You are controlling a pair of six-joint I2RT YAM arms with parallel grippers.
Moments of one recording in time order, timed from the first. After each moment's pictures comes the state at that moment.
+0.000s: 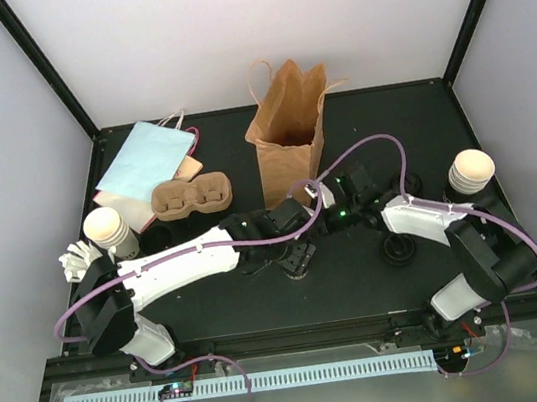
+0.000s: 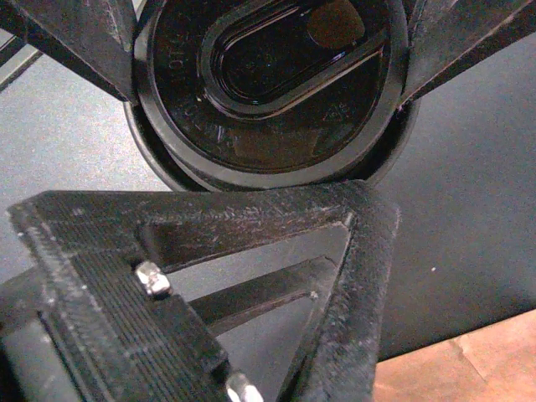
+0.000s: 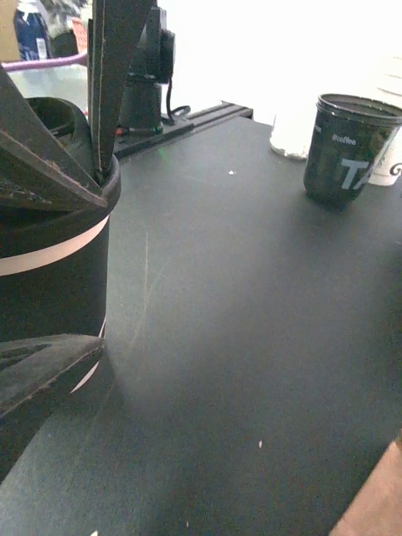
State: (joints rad) left arm -1.08 1.56 1.16 -0.72 -0.09 -0.39; right arm 0.52 1.51 0.72 -0.03 -0.80 0.46
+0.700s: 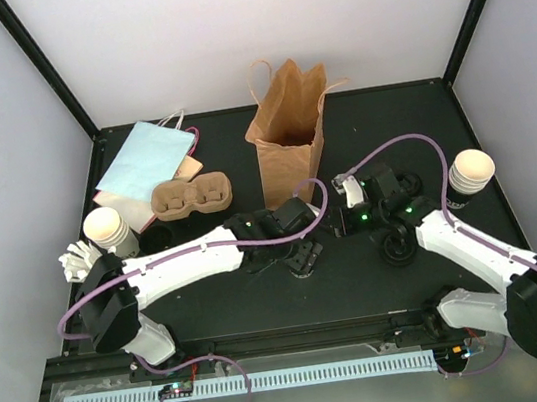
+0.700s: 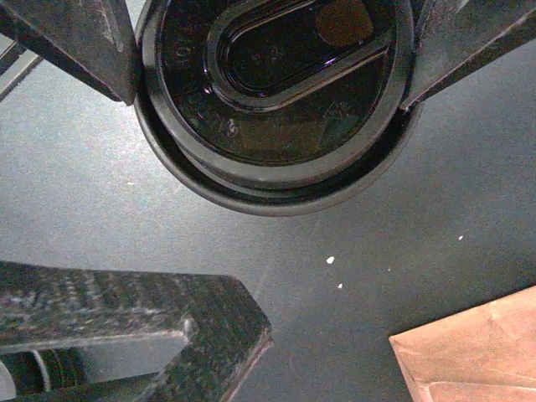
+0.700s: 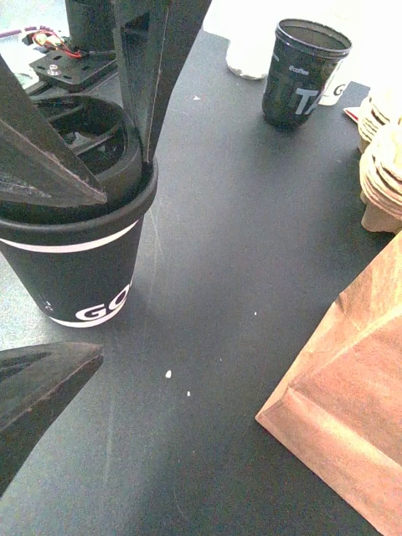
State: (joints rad) left arm -1.09 1.56 1.17 -0.67 -0.08 -0.39; right arm 0.49 1.15 0.68 -0.32 -0.49 0.43
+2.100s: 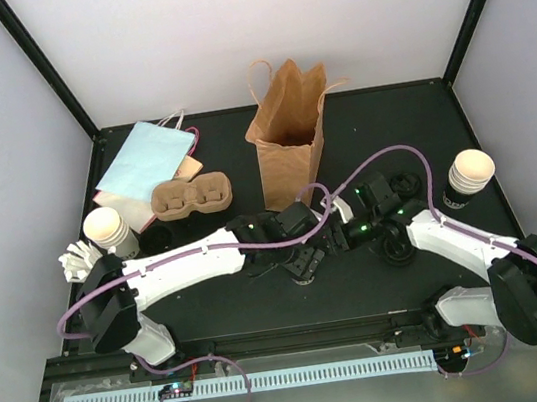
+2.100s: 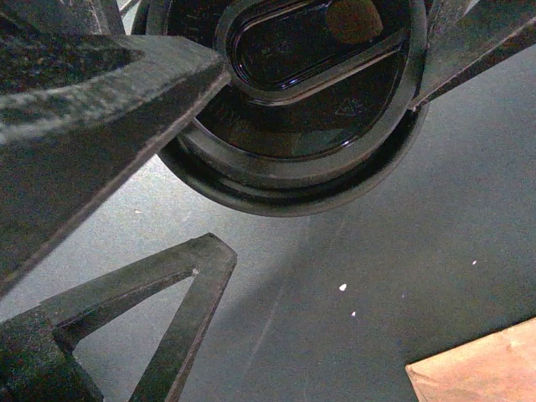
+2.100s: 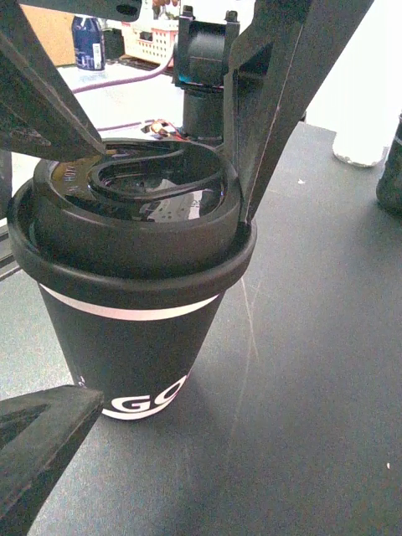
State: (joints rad) left arm -1.11 1.57 1.19 -0.73 -0.08 -0.40; right arm 0.49 1.23 0.62 -0.31 -0.82 0.34
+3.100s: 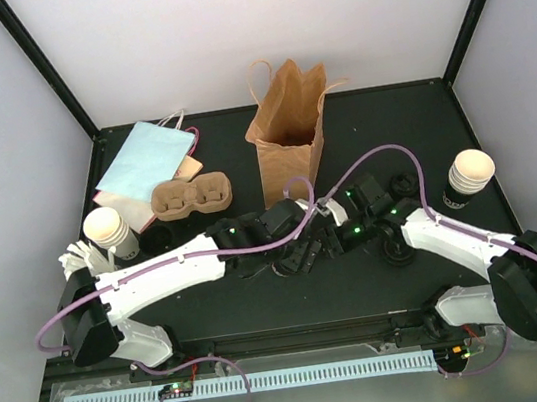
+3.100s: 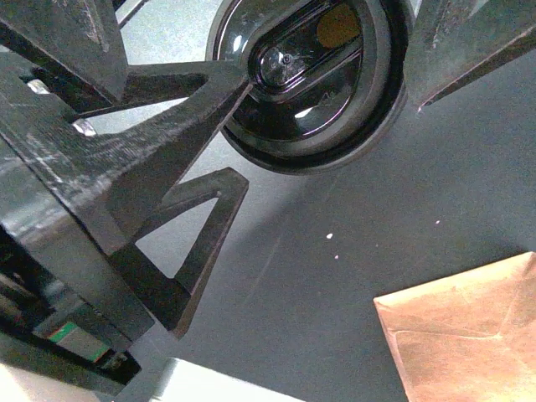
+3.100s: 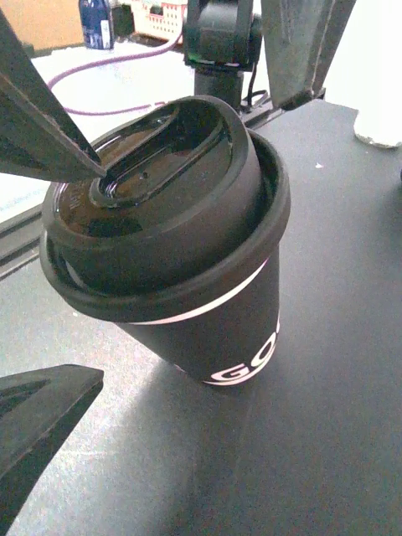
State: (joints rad) left arm -1.12 1.44 1.17 -0.68 -0.14 -0.44; right arm 0.56 1.25 0.65 -0.37 -0.75 0.34
